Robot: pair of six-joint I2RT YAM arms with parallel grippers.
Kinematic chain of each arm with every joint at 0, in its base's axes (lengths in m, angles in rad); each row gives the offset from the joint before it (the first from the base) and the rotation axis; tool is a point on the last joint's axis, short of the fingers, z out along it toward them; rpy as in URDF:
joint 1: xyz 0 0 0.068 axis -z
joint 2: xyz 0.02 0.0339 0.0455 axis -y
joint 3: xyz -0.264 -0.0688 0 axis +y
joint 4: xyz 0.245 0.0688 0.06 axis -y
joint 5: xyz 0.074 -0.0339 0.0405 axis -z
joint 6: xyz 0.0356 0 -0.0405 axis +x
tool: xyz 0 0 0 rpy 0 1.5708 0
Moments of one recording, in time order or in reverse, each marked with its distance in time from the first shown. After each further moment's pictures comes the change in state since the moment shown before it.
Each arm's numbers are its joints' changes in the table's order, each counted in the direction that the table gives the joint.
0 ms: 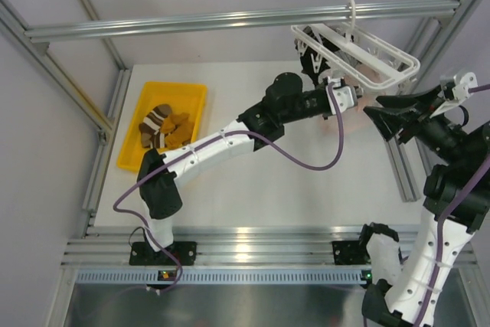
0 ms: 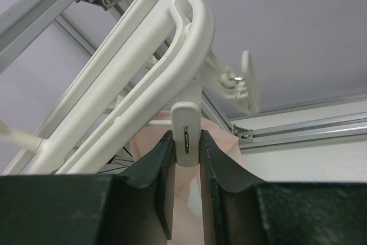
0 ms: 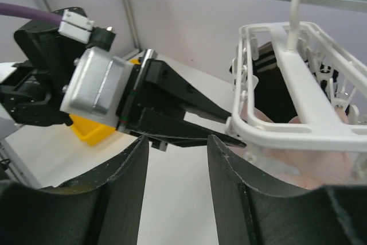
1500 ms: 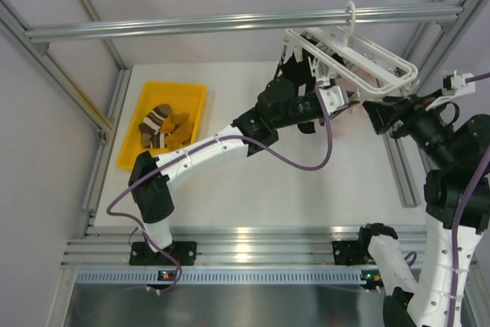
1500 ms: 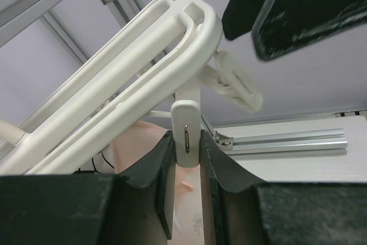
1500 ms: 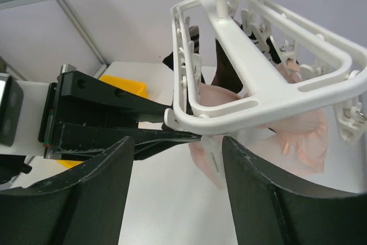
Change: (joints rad) left arm 0.007 0.068 0.114 0.084 0.006 -0.151; right arm -0.238 0.013 0.039 -0.134 0.458 0.095
